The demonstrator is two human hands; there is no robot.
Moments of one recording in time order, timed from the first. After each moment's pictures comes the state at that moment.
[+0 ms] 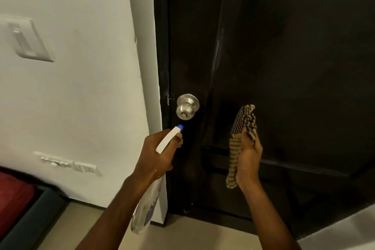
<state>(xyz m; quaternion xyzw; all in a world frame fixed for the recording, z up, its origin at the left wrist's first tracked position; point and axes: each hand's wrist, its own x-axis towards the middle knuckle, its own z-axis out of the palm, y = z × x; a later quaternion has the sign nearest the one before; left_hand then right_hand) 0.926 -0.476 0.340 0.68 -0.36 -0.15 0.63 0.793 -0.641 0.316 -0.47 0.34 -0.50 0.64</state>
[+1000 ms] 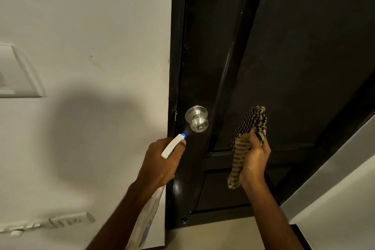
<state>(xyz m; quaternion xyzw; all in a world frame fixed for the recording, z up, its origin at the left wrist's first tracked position) 1.041 -0.448 0.352 0.65 -0.45 -0.25 0.56 0.865 -0.567 0.340 -0.34 0.41 -0.65 0.54</state>
